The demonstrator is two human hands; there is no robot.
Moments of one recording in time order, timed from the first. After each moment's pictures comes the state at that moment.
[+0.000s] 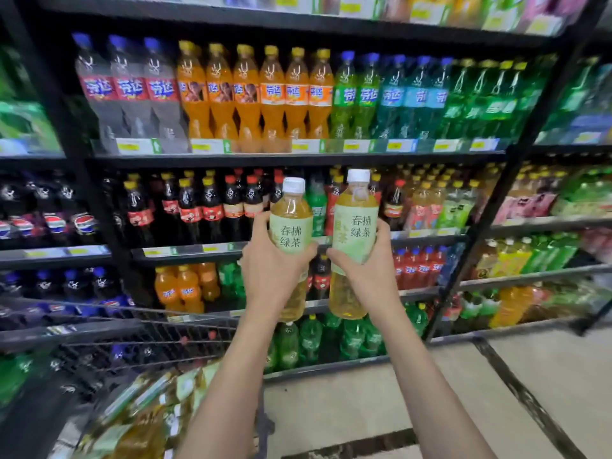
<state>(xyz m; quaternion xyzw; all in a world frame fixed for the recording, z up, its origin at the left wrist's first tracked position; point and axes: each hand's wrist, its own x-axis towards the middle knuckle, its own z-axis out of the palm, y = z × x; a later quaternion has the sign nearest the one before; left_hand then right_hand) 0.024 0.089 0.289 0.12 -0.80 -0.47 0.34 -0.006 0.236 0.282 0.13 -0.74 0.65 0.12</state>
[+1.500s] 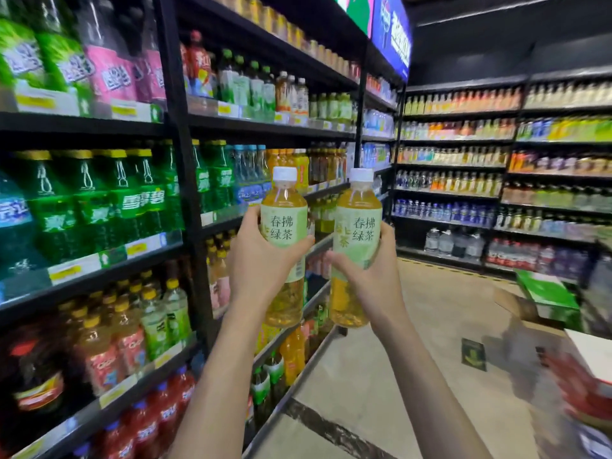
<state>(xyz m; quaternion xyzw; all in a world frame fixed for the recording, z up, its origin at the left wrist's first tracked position) -0.236 0.628 0.419 -0.27 -0.74 -0.58 0.19 -0.139 0.754 0.392 -0.08 -0.69 0.53 0.49</state>
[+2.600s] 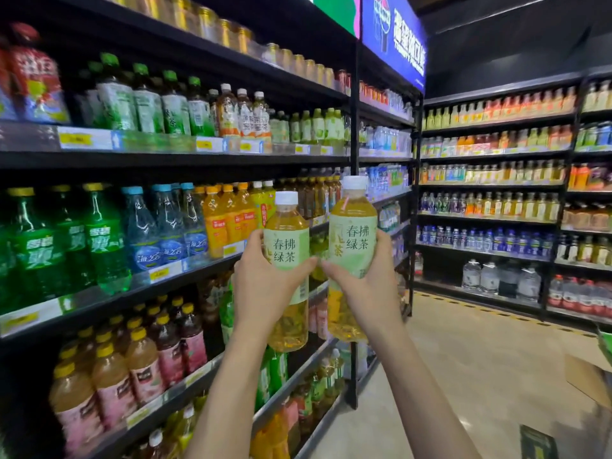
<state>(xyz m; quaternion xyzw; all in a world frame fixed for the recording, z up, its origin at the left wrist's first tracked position) -0.394 1.010 0.443 -0.24 -0.76 -0.56 0.22 -0.316 1.135 0.428 -0.03 -0.69 0.54 0.48</state>
